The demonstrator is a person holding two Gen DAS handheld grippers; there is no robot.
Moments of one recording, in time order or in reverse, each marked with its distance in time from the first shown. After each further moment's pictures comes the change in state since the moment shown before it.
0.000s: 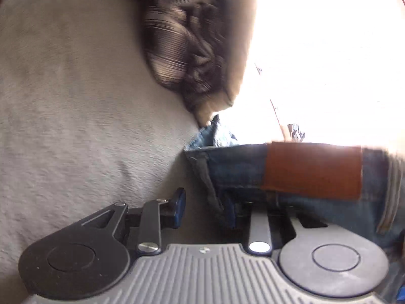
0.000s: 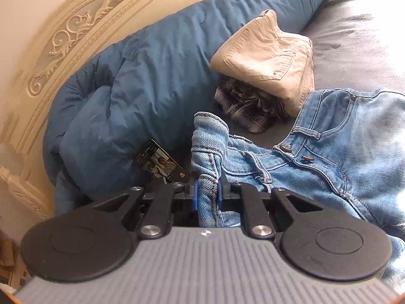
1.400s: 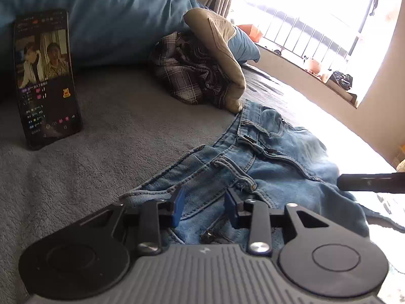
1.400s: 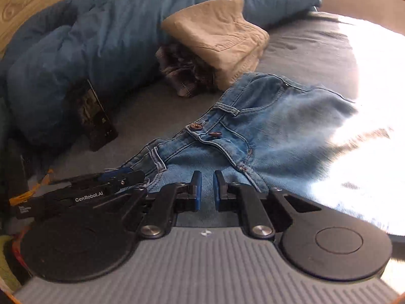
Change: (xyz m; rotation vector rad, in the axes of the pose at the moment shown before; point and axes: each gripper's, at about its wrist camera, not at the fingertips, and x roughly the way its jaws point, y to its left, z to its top) left arm -0.073 -0.029 -0.056 0.588 -0.158 0.468; right arm -0.002 -0.064 -0.051 -0.350 0.078 -0.322
